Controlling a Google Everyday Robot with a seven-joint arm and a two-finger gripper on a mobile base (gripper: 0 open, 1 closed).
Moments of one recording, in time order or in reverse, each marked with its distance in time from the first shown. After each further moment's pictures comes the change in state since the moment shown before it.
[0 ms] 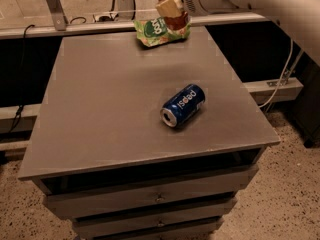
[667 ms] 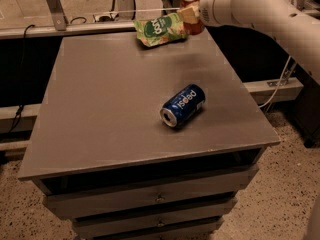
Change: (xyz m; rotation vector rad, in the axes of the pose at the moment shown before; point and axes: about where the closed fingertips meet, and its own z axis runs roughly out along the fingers) arm 0.065 -0.071 0.027 0.139 0.002 0.127
